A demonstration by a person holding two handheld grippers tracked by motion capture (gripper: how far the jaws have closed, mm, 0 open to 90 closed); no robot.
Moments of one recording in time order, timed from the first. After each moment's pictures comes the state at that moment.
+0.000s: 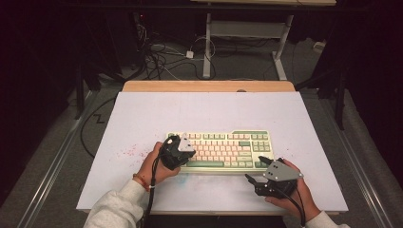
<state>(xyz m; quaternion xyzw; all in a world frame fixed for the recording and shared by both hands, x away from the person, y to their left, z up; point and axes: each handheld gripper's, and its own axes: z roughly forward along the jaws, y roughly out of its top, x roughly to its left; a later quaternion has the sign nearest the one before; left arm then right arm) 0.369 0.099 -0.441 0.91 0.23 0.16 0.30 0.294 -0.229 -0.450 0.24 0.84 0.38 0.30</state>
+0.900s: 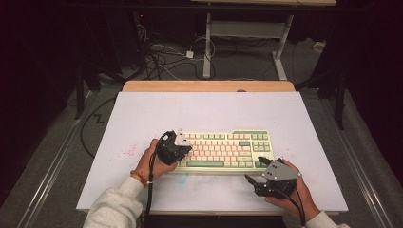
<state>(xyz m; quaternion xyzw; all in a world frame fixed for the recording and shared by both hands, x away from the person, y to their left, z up) 0.383 0.110 -0.445 0.90 0.26 0.16 0.30 0.295 -0.228 -0.452 0.24 0.85 0.37 0.30</state>
